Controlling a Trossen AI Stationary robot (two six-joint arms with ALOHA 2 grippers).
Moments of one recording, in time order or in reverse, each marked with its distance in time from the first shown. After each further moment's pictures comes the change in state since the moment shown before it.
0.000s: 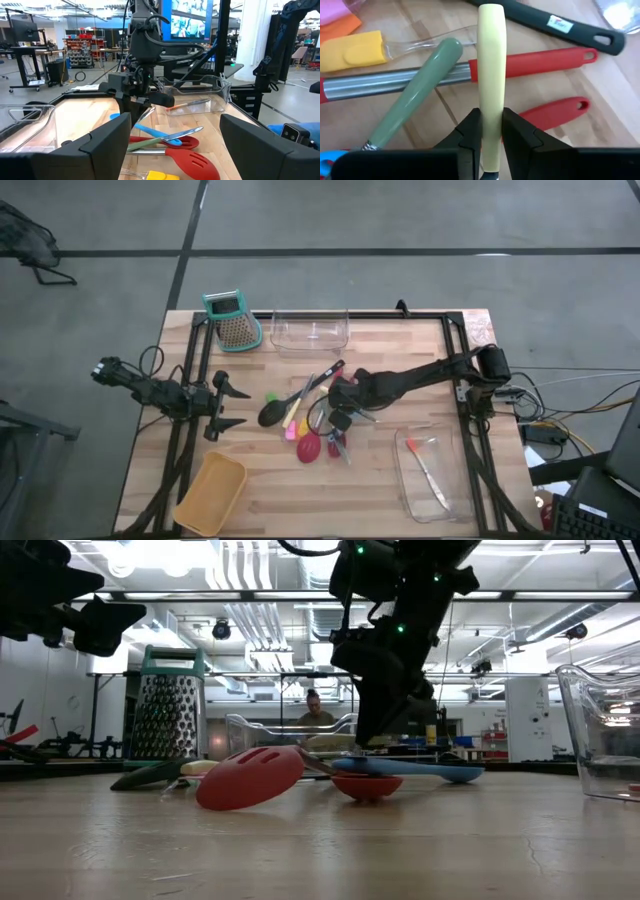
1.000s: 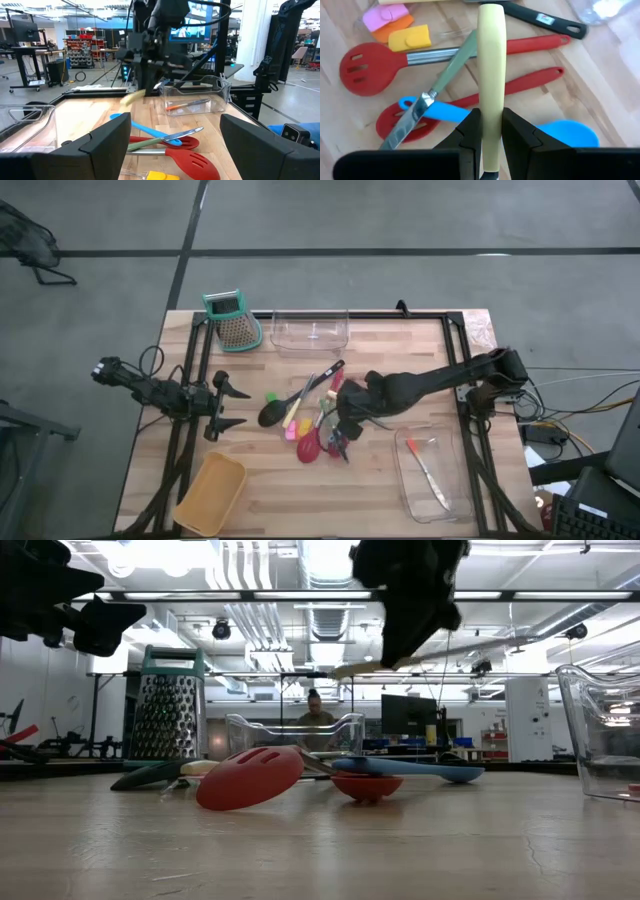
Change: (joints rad) left arm 0.000 0.000 0.000 0.000 0.000 0.000; right arm 0.138 -0.122 0.195 -0.384 0.032 0.162
